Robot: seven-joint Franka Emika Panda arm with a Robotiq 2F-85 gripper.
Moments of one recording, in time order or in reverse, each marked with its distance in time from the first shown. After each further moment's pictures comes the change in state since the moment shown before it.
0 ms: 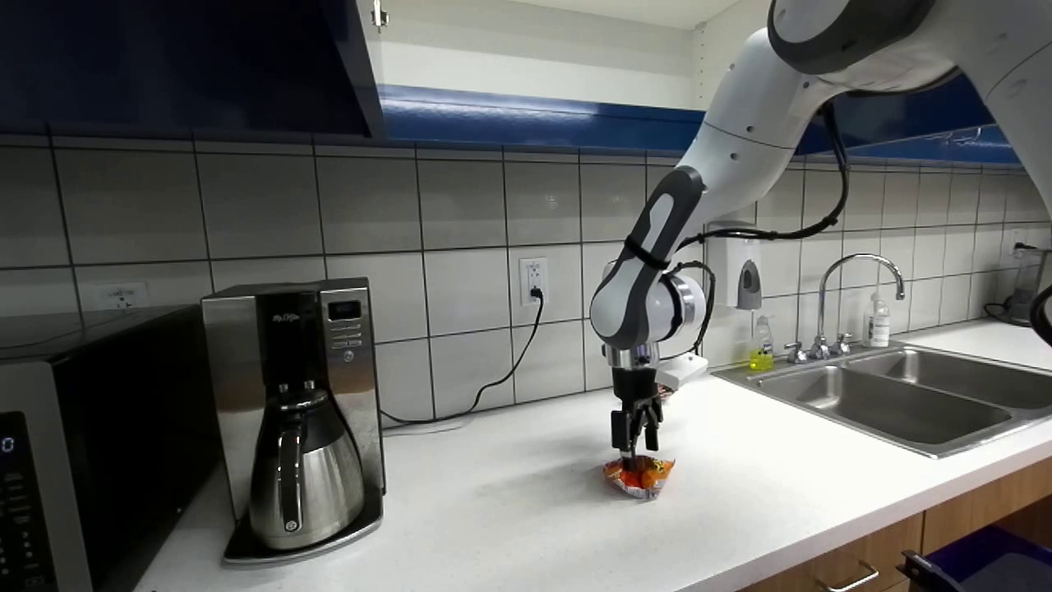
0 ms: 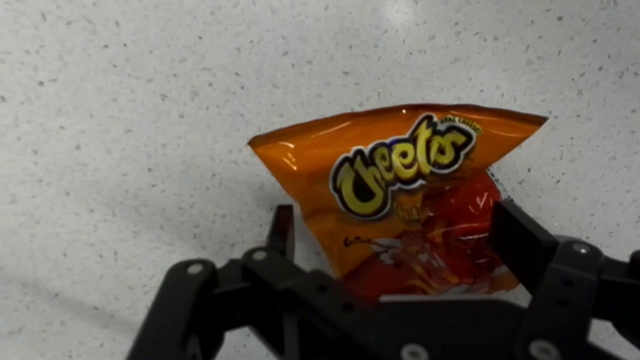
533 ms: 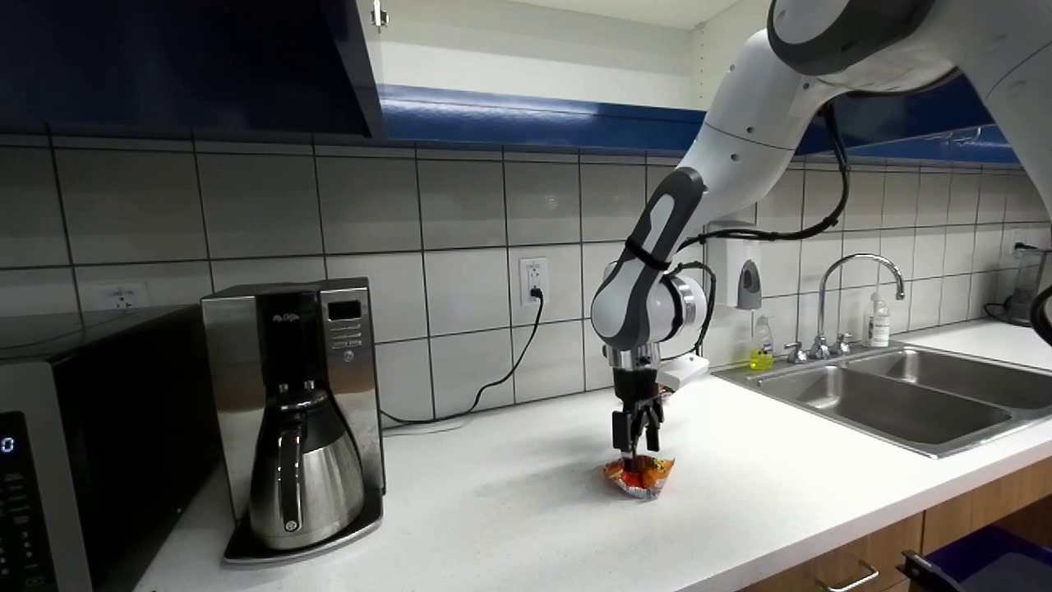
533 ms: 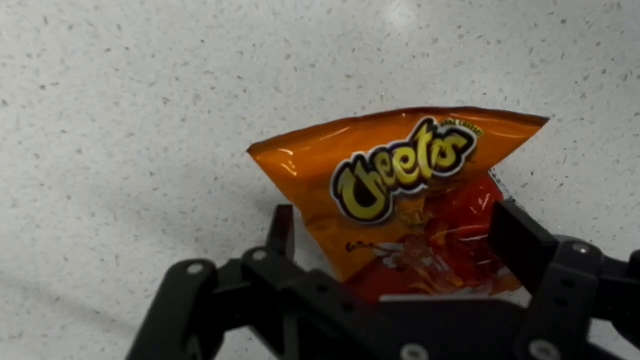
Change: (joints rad) arm -0.003 0.003 0.000 0.000 -0.003 0.000 0.000
